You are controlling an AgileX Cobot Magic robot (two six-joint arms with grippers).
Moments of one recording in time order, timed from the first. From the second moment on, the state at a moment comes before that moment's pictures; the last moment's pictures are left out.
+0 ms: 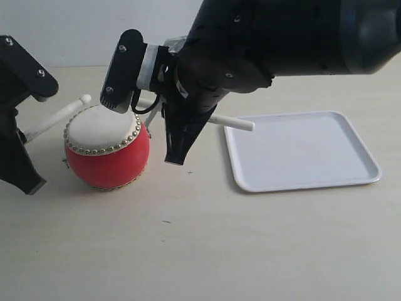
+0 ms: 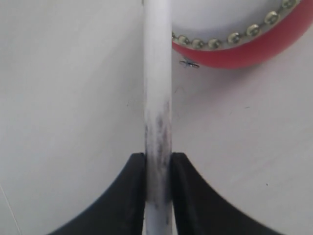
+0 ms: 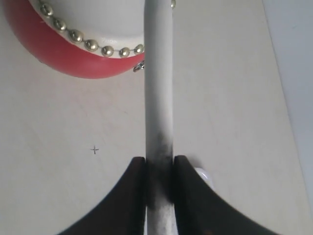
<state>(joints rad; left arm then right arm) -0.66 1.33 -0.80 0.63 0.89 -0.27 0.77 1.79 -1.30 -0.54 0.64 -0.13</state>
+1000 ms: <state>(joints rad) -0.66 1.31 -0.91 0.69 1.11 -0.31 0.77 1.94 -1.31 -0.64 0.67 -0.07</state>
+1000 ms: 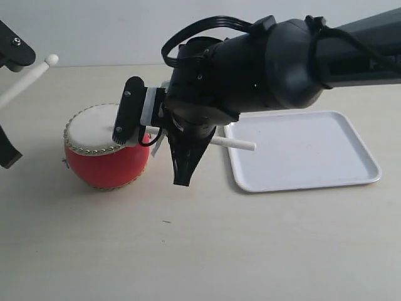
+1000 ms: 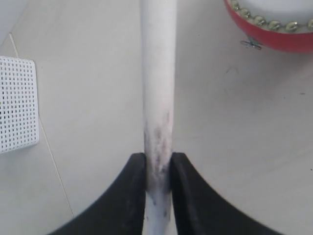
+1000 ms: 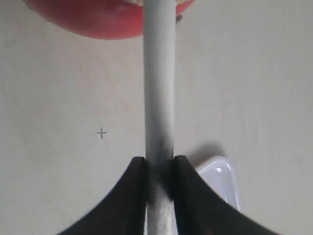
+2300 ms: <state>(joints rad) -0.66 1.39 -0.91 0.74 1.19 -0.37 0.77 2.03 -1.46 -0.44 0.86 -0.08</state>
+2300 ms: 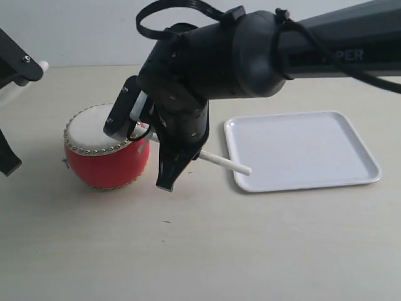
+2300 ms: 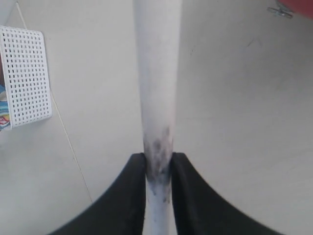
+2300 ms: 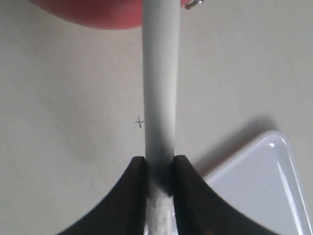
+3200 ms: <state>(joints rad) -0.66 1.75 -0.92 0.60 1.17 -0.32 0.77 1.86 -1.46 -0.52 0.87 -0.01</state>
